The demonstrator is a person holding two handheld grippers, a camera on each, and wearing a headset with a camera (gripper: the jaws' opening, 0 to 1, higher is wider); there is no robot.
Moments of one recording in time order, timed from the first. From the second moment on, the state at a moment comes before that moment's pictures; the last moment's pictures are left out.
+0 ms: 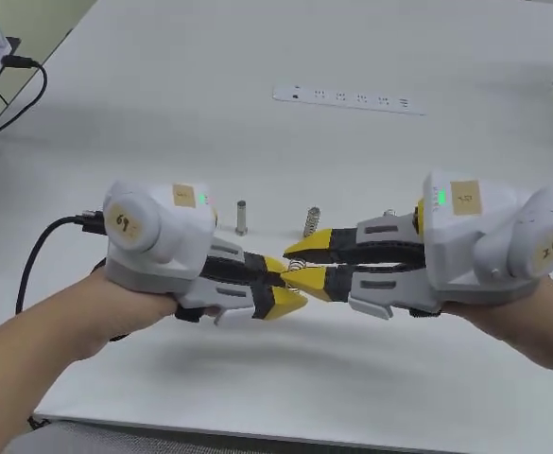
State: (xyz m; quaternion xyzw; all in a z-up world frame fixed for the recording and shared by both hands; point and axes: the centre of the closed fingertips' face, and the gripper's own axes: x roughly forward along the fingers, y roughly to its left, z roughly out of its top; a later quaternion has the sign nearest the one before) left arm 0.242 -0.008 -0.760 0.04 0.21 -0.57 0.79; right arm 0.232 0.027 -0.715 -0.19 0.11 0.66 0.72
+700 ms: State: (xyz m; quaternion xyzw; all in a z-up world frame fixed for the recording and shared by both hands) left arm 0.250 0.002 -0.761 0.04 0.22 -0.54 0.81; right arm 0.236 0.031 -0.708 -0.21 0.10 0.66 0.72
